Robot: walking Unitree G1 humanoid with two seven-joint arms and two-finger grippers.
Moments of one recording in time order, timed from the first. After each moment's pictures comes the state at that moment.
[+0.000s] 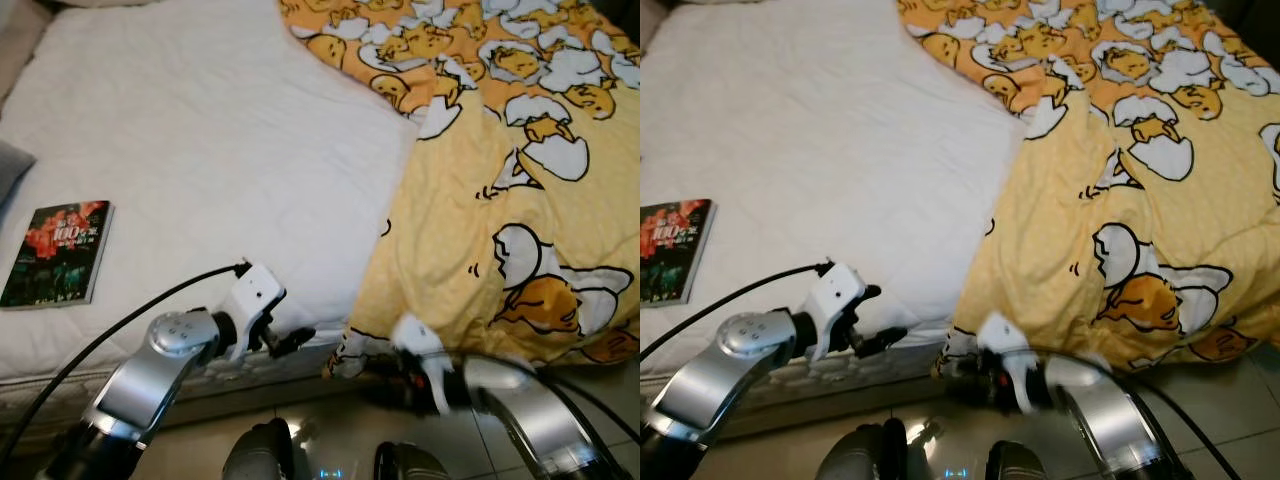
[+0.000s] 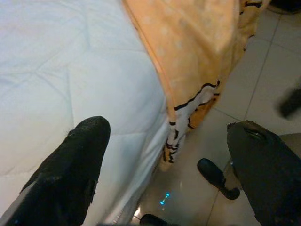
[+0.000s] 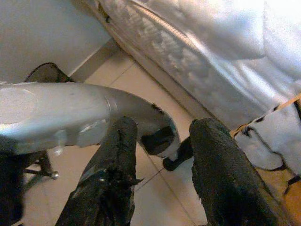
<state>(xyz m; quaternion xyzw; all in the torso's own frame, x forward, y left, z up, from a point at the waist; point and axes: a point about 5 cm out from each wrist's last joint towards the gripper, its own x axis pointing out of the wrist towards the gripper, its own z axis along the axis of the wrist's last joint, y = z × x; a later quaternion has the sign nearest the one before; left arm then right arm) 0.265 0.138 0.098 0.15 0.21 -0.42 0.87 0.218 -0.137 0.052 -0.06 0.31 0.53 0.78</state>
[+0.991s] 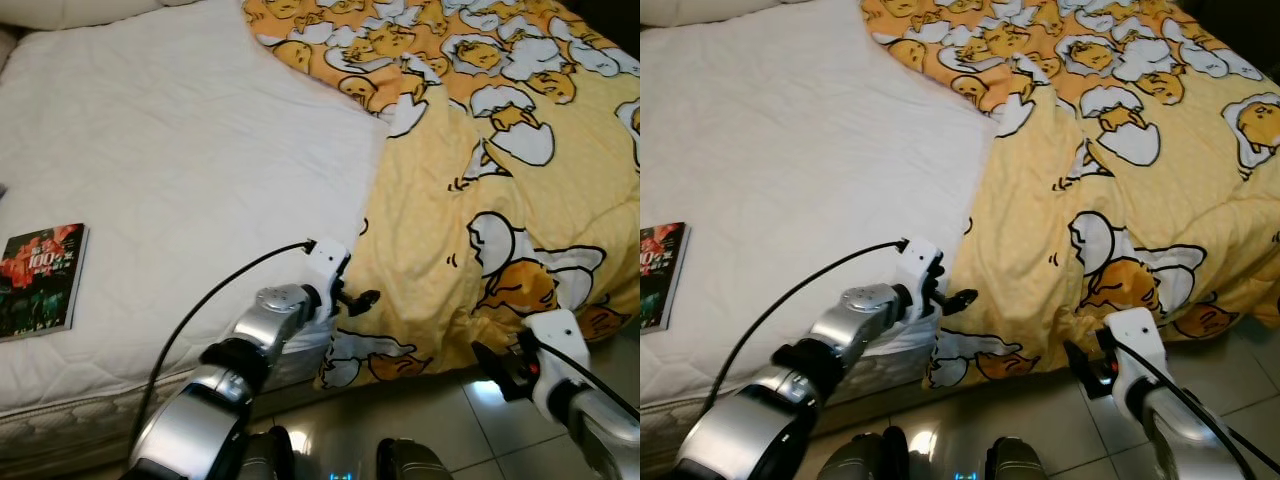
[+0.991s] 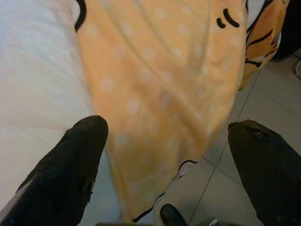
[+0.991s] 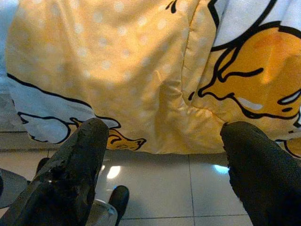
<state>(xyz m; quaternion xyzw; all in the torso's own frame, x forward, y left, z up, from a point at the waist) 0.328 0.042 0.057 0.01 0.23 -0.37 0.90 0.189 -0.240 0.085 -0.09 0.28 0.08 0.95</state>
